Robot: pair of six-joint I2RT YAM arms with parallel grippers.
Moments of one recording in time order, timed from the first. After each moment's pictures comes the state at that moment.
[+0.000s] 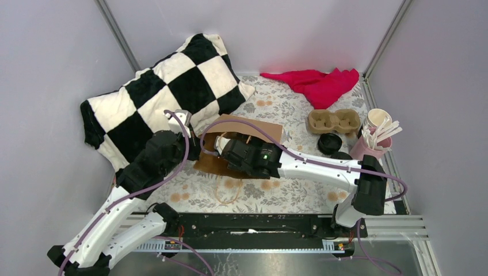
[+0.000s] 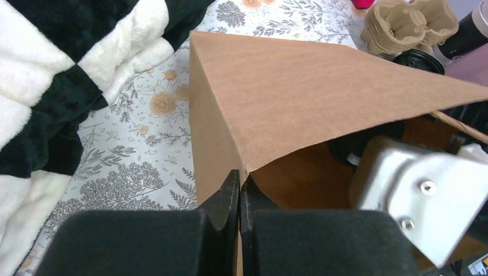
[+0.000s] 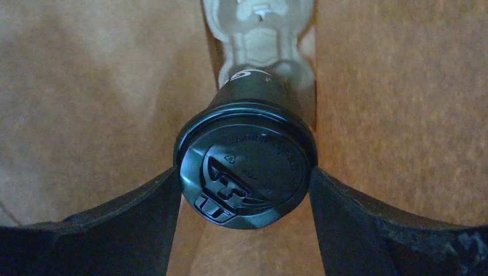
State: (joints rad) left arm -0.62 0.69 0.87 -0.57 -0.15 -0.34; right arm 1.22 1.63 1.39 -0.79 0.63 -0.29
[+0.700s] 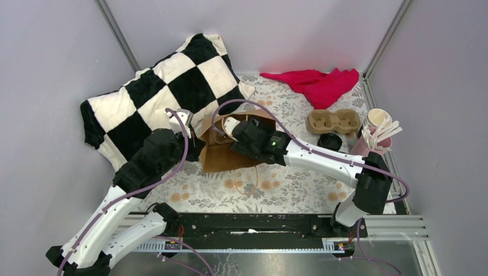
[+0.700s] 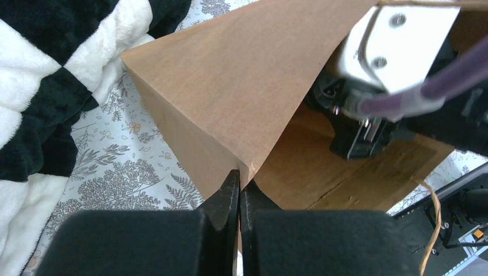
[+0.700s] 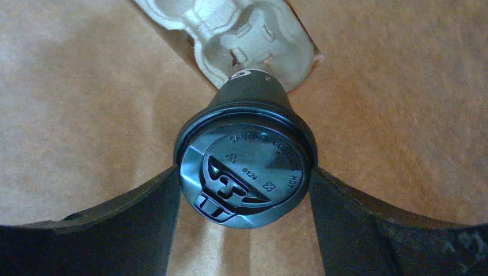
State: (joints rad) left arm -0.62 0.70 0.93 -0.64 -0.08 -0.31; right arm 1.07 1.60 1.33 -0.59 0.54 -0.30
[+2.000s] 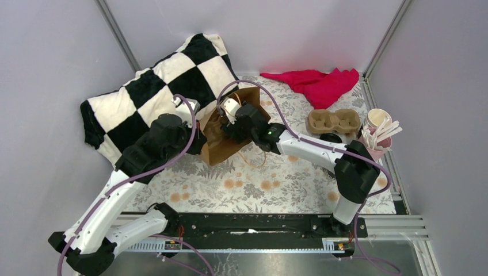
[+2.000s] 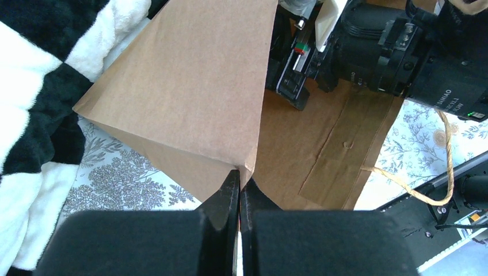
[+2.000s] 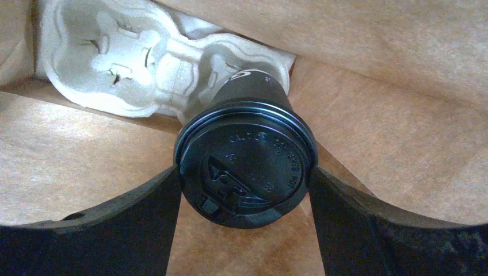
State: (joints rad) left arm -0.62 0.88 1.13 -0.80 -0.07 -0.30; right arm 0.90 1.74 1.32 -0.14 0.27 -0.25
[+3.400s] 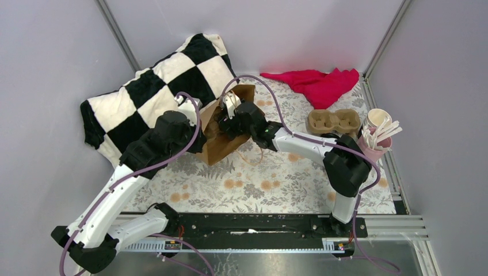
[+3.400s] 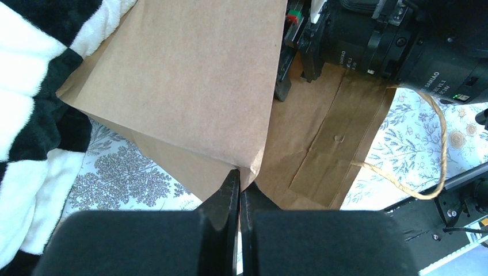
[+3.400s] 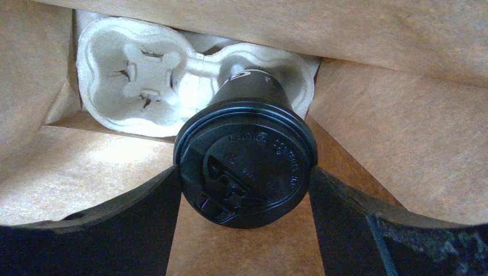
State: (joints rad) left arm -0.62 0.93 1.16 -0.84 -0.09 -0.31; right arm 0.86 1.83 1.32 0.04 0.14 -0.11
